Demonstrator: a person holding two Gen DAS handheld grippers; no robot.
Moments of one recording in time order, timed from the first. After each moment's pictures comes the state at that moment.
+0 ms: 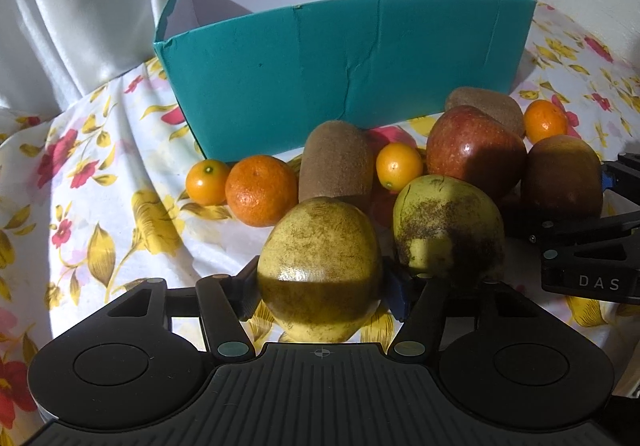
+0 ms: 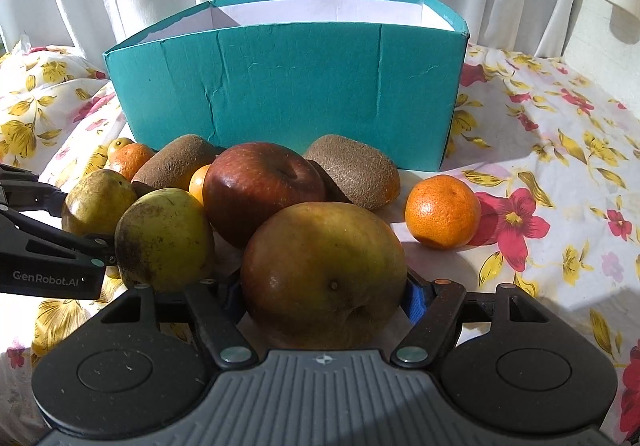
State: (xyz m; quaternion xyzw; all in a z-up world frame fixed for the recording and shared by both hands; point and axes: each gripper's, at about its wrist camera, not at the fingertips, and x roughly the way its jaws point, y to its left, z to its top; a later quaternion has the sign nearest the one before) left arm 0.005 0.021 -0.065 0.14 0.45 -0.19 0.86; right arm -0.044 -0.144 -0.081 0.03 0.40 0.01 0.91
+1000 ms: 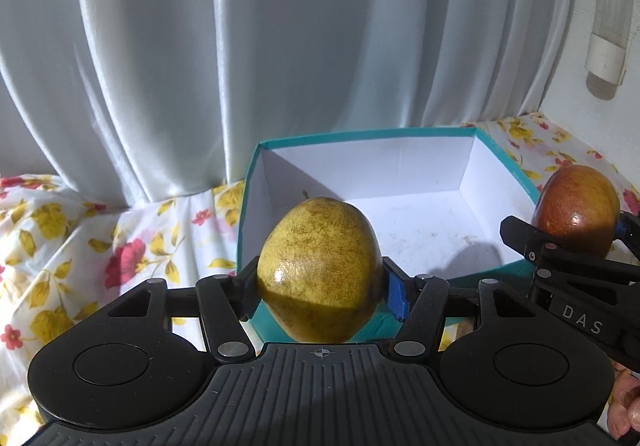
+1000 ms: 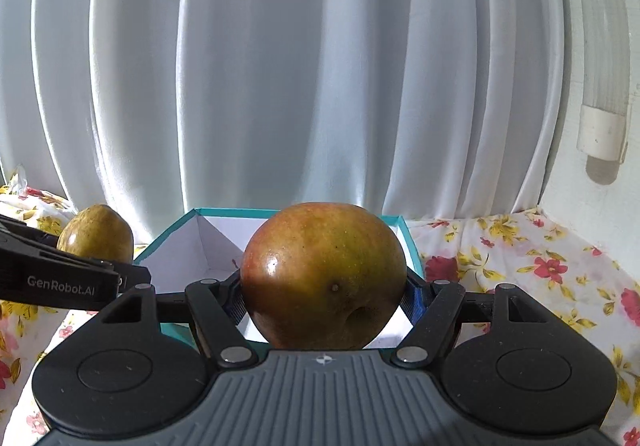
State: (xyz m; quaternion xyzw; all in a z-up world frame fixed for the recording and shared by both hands) left arm 0.063 -0.005 0.055 0.08 0.36 -0.10 0.92; right arm 0.018 -0.168 0.039 0.04 0.23 -0.02 0.97
